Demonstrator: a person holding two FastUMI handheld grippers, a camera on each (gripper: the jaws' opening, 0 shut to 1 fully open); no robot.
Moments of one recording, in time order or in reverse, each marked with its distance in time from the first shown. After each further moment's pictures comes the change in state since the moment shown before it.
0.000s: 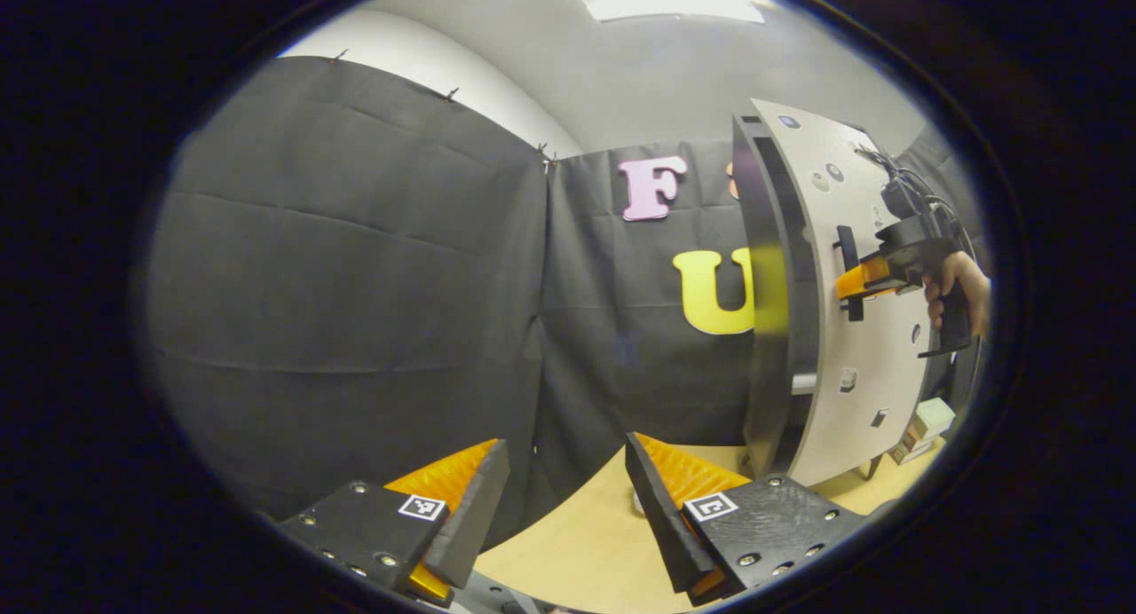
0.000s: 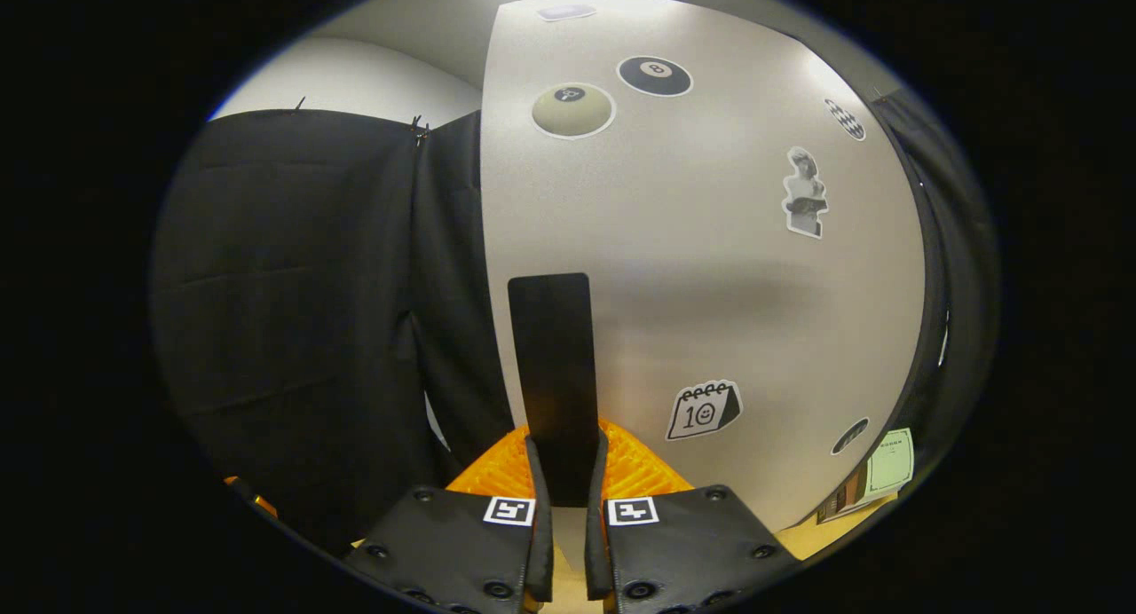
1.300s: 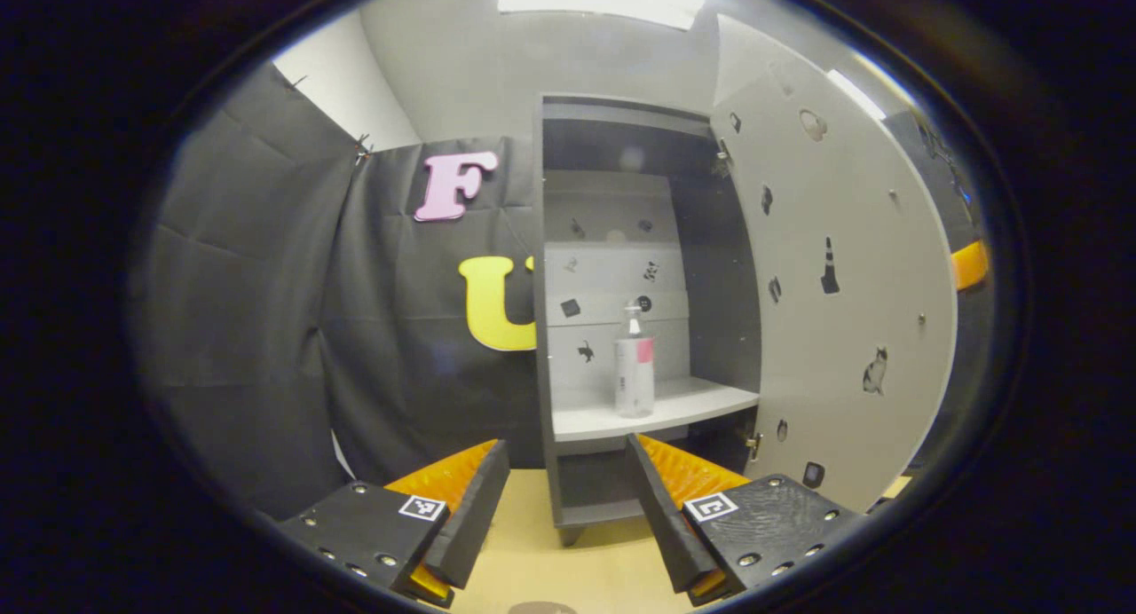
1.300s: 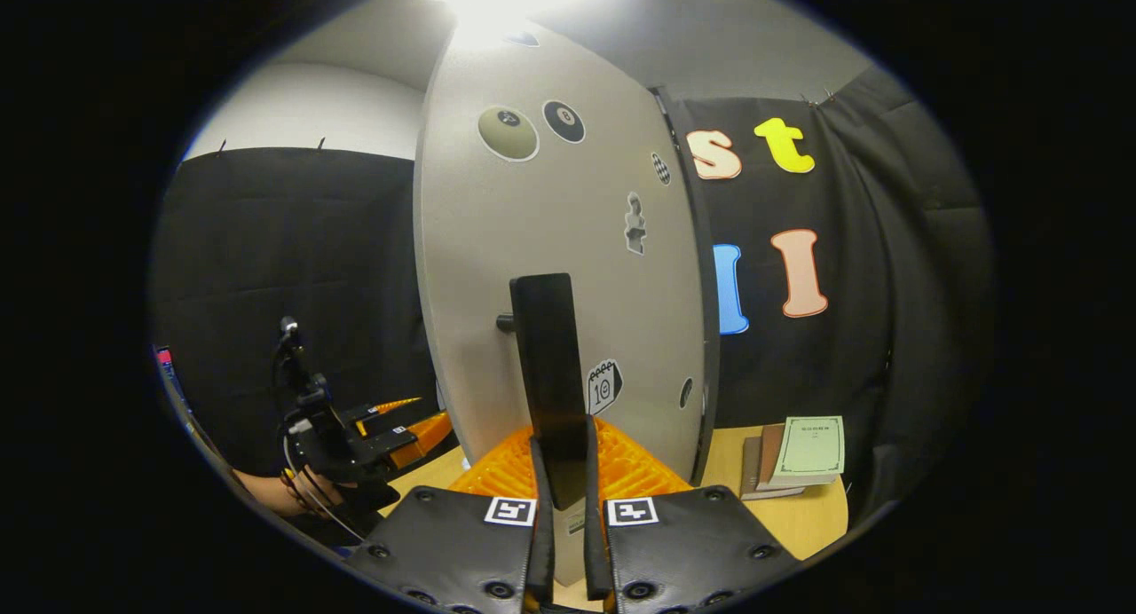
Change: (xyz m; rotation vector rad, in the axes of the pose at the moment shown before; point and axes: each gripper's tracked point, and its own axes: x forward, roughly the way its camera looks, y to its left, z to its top) left arm 0.047 -0.288 0.031 -0.016 -0.009 -0.562; right arm -0.049 -0.059 -0.005 0.026 -0.047 0.017
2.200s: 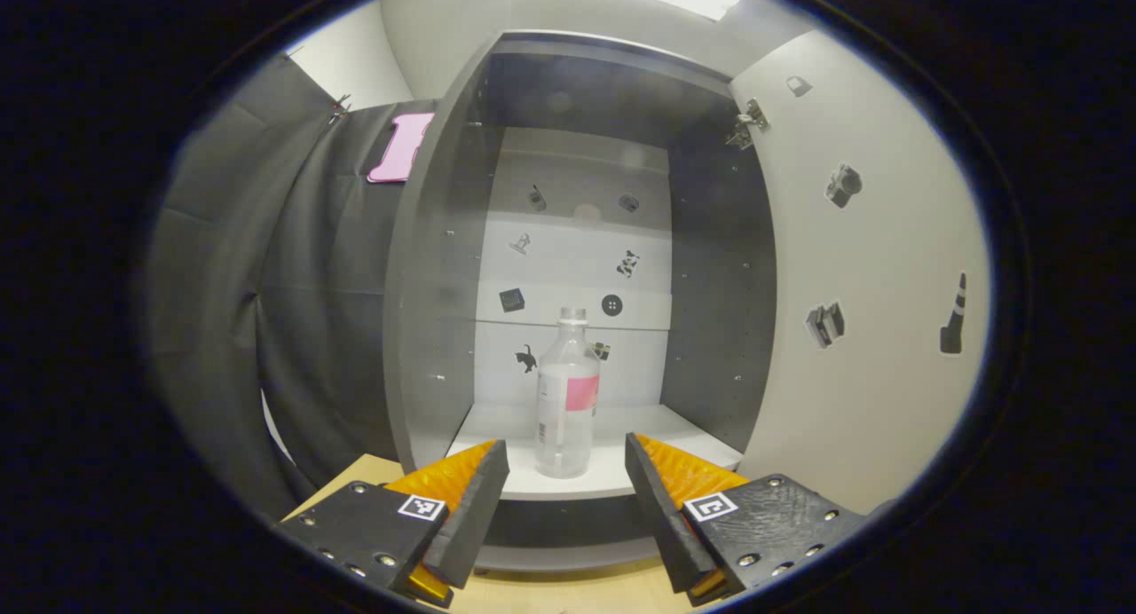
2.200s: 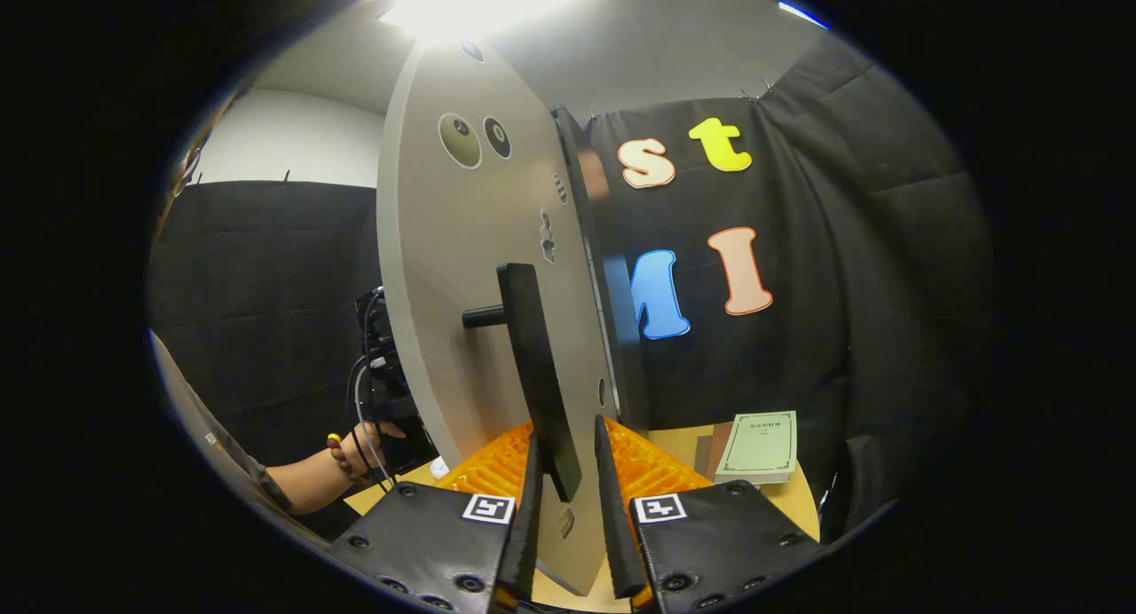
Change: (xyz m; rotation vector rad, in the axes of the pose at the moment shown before) left arm 0.156 -0.077 0.014 -0.093 0.056 -0.024; right arm -0.018 -0.043 0.002 0.082 -0.052 -0.085
